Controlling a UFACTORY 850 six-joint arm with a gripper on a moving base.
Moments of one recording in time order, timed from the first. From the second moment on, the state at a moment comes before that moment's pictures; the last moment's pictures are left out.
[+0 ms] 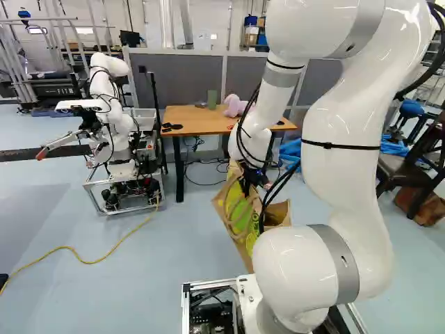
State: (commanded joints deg) arm -2.4 -20.4 -36.9 -11.9 -9.1 -3.0
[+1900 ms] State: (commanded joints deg) arm -5.3 -4.0 -39.4 -9.1 -20.6 -3.0
